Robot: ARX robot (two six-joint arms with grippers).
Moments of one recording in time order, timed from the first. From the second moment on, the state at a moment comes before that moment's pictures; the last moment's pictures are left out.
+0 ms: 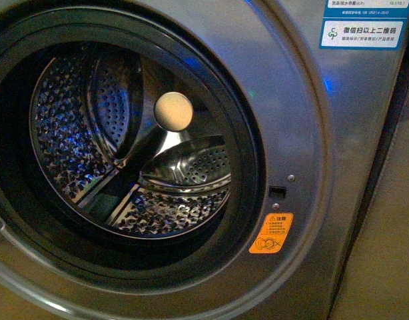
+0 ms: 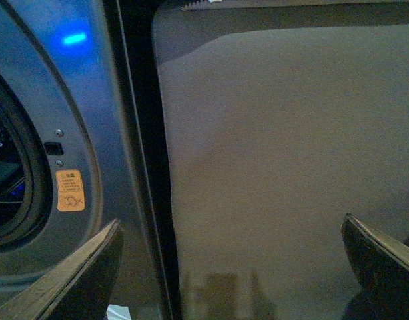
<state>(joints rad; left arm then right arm) 0.00 0.01 0.02 0.00 0.00 0.00 0.00 0.00 0.01 0.00 0.00 0.00</state>
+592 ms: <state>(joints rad) 0.00 0.01 0.02 0.00 0.00 0.00 0.00 0.00 0.01 0.00 0.00 0.00</state>
